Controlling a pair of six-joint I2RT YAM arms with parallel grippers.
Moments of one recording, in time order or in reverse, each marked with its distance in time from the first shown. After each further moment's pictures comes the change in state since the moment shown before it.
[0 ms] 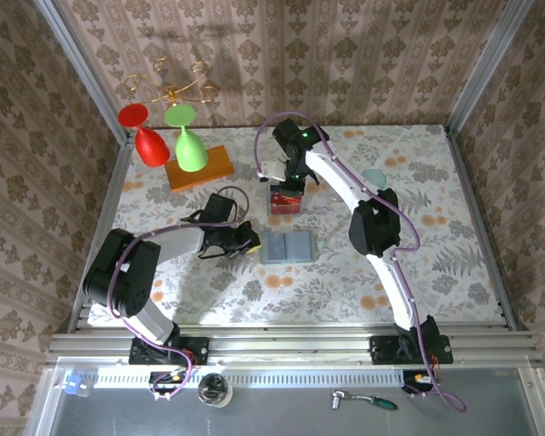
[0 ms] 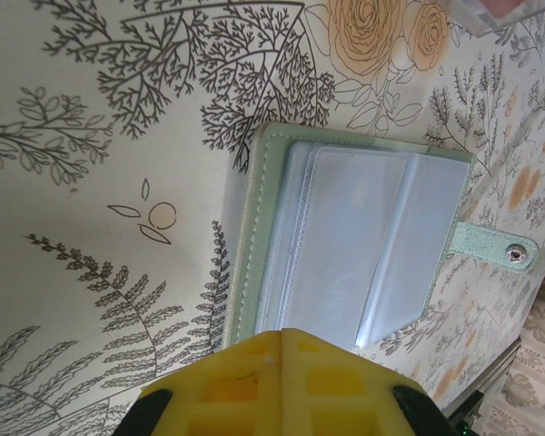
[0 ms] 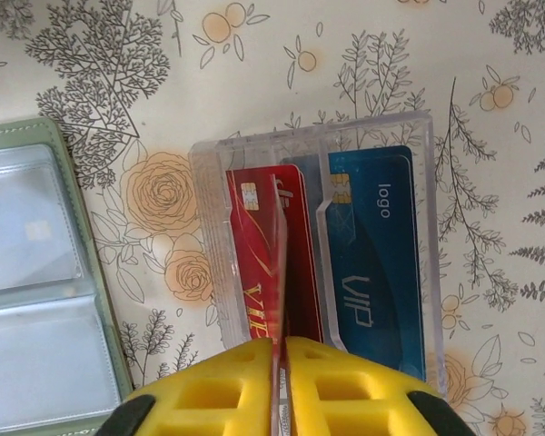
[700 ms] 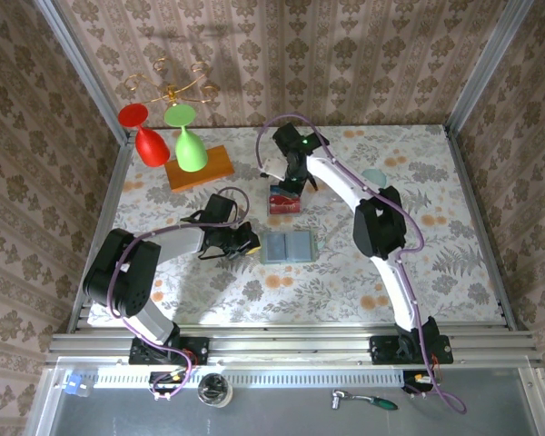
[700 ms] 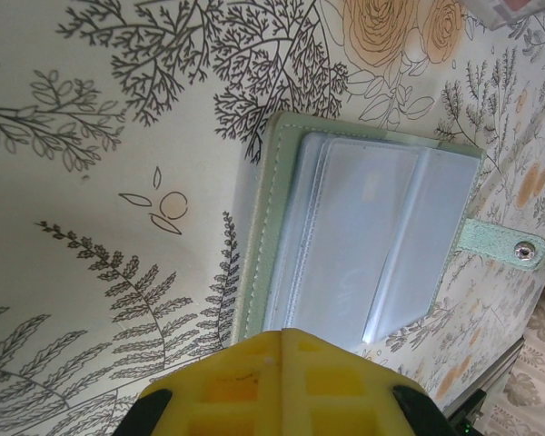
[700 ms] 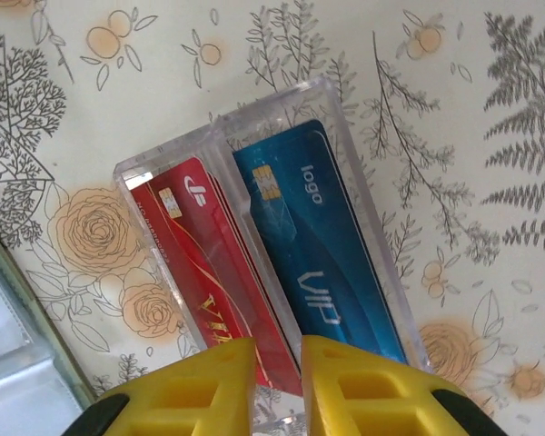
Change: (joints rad) left arm 0.000 0.000 0.000 -0.017 -0.003 0.000; right arm 0.009 -0.094 -0.232 0.220 0.071 0.275
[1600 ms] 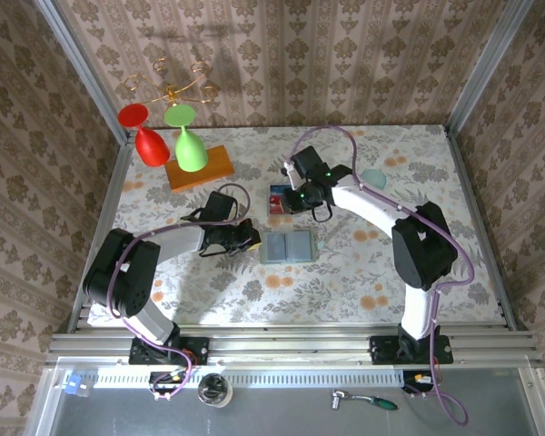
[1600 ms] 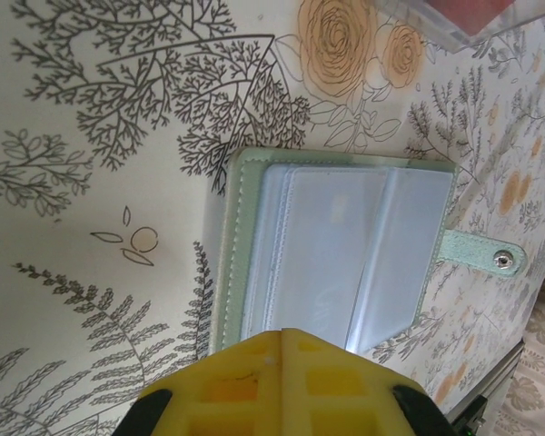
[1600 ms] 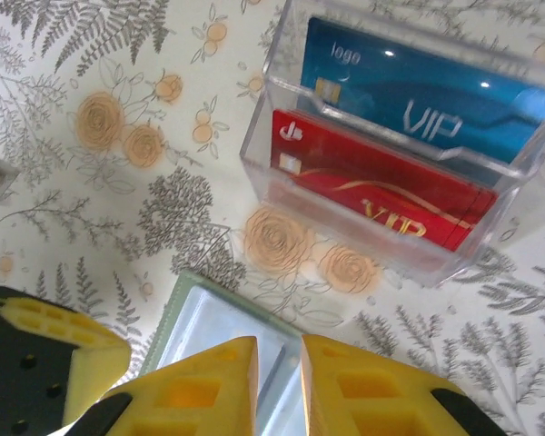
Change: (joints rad) left arm 0.000 0.000 0.018 0.027 -0.008 0.018; right arm 0.038 -0.465 -0.736 0.502 -0.147 0.882
